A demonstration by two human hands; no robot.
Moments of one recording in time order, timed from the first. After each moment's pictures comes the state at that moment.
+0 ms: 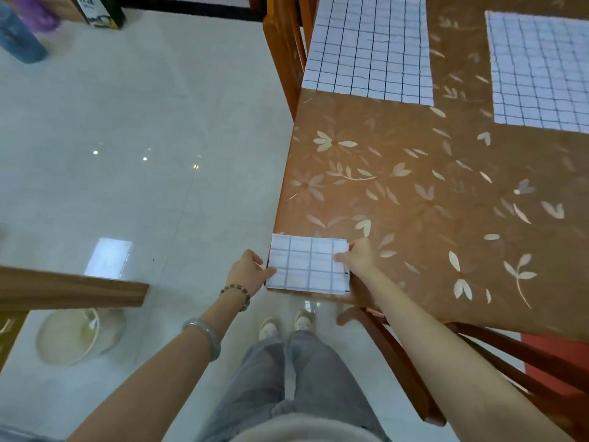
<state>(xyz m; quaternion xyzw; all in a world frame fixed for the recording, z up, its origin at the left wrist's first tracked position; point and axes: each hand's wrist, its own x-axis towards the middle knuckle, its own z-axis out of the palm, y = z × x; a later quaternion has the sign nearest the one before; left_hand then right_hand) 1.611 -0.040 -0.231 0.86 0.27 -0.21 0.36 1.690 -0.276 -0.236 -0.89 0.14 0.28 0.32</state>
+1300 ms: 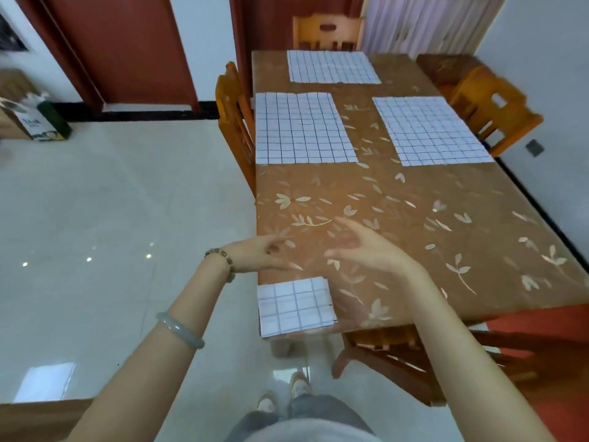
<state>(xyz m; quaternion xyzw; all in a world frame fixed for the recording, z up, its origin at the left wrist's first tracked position) 1.696 -0.048 -0.032 0.86 -0.17 -0.35 0.33 1.660 -0.291 -0.024 -0.87 0.01 0.21 0.44</state>
